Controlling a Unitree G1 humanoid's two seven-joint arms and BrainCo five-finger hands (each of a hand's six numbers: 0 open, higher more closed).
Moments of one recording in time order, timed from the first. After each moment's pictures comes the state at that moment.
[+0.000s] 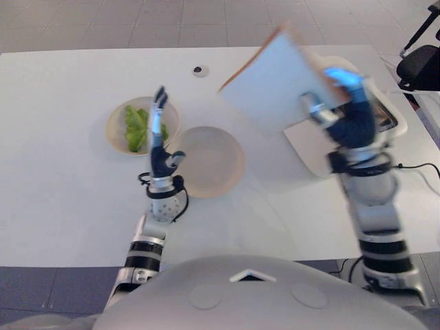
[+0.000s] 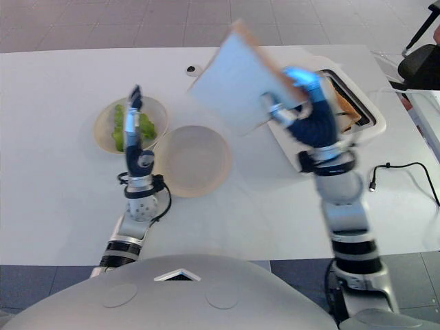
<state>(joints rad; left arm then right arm) 0.13 0.00 0.01 0.07 0.63 -0.83 0.58 0.03 -0.40 0.19 -0.35 0.00 -0.35 0.13</state>
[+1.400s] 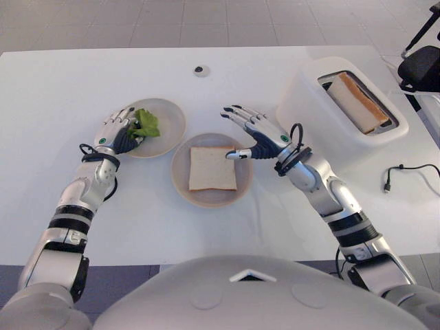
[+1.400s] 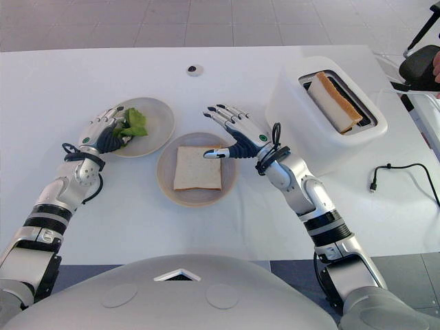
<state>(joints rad) -0.14 0.60 -0.17 0.45 0.73 -0.21 0.19 -0.12 -0.45 0.34 -0.05 -0.71 -0.31 0.07</state>
